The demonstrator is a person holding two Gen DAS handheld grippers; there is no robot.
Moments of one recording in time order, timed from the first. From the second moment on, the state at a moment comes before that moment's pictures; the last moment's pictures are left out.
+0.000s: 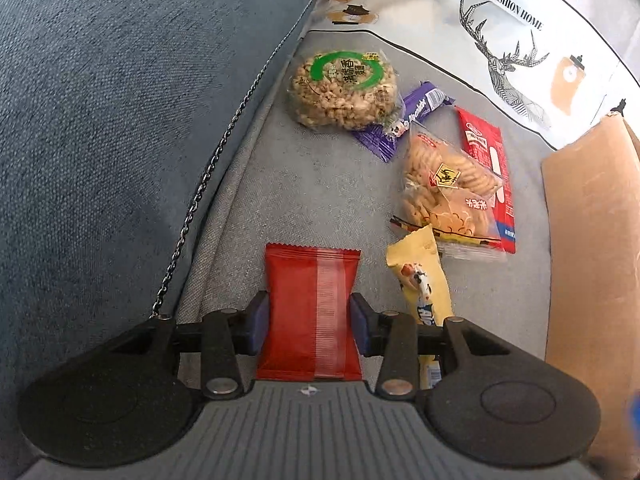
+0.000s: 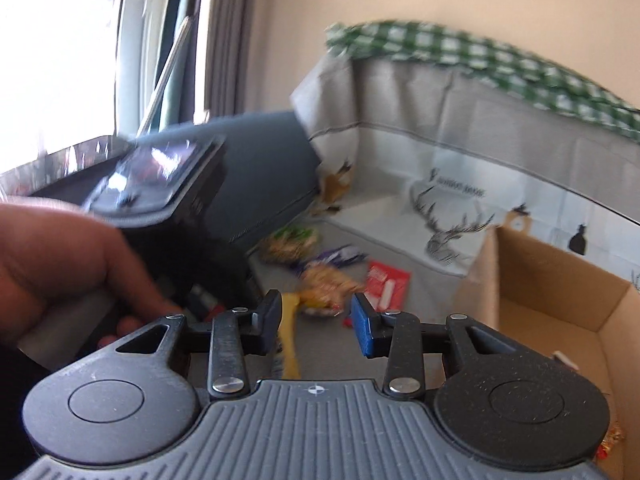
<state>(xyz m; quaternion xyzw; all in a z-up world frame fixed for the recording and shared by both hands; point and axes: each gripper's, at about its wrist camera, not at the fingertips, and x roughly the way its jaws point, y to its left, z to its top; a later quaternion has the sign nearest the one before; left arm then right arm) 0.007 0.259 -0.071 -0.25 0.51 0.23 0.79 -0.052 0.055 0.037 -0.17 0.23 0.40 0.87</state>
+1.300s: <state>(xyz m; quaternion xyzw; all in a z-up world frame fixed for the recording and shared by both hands) -0.012 0.252 -0.034 -0.27 0.45 0.21 0.83 -0.006 0.082 -0.022 -0.15 0.38 0.35 0.84</state>
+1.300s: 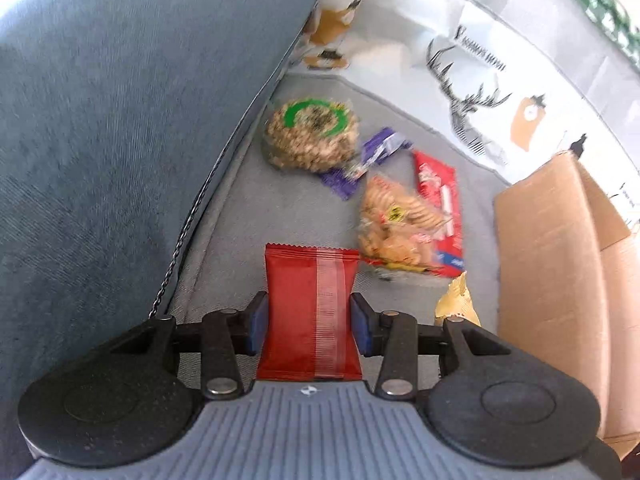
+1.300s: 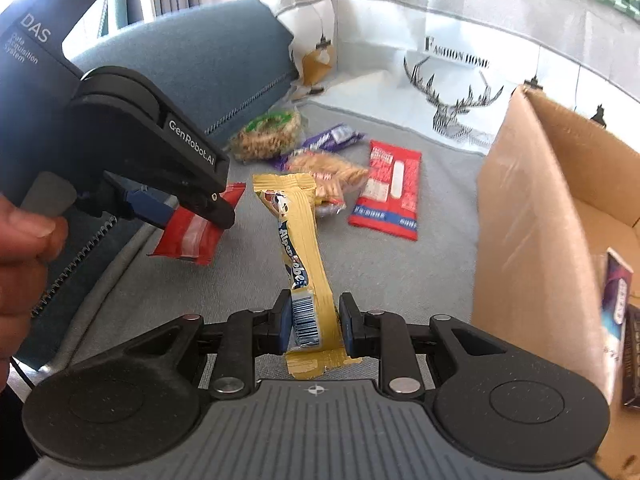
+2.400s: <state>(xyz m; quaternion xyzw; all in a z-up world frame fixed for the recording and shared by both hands) 0.006 0.176 0.039 -0.20 0.31 0.17 0.91 0.052 -0.086 0.102 -0.02 0.21 0.28 0.94</state>
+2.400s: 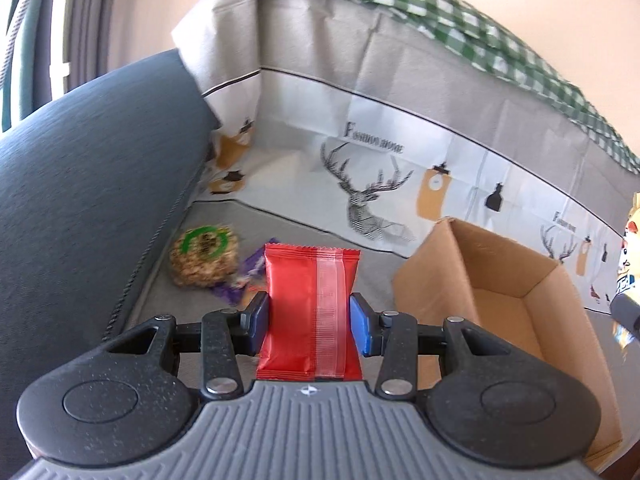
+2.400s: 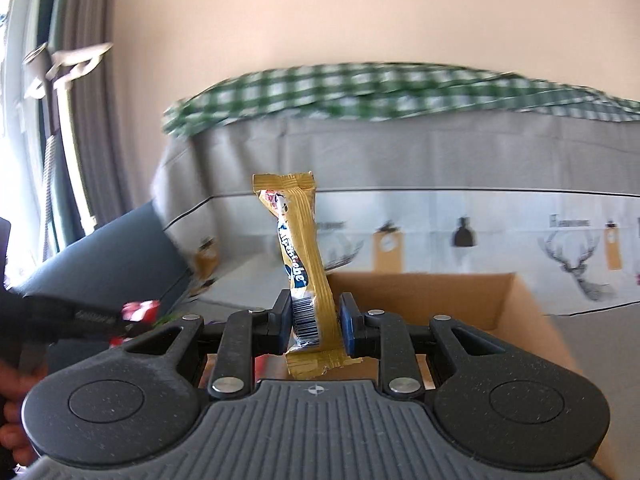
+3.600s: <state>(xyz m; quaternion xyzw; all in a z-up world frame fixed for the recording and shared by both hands) 0.043 -0.004 0.057 -0.02 0.19 -0.02 0.98 0.088 -0.186 0.071 -0.04 0.23 0.15 0.96</state>
